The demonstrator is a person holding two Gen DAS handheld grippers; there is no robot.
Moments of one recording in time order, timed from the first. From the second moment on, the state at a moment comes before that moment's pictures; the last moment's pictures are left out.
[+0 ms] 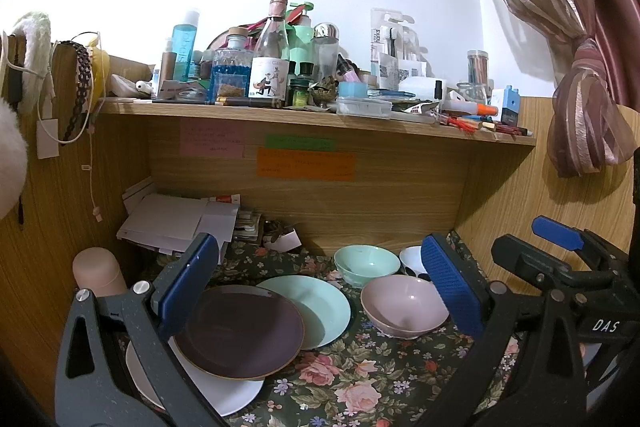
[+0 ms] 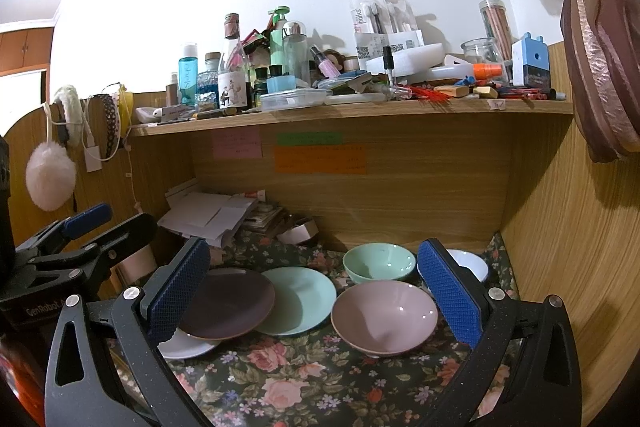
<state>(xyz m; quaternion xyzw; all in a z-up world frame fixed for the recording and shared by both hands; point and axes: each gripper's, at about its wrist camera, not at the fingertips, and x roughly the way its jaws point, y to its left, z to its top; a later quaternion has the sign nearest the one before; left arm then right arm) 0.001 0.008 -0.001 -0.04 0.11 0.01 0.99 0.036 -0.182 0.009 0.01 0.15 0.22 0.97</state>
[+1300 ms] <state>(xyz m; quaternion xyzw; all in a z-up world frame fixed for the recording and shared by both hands) 0.056 0.049 -0.064 -0.07 0.22 0.06 0.97 0.094 -0.137 -0.042 0.00 0.25 0.25 0.93</state>
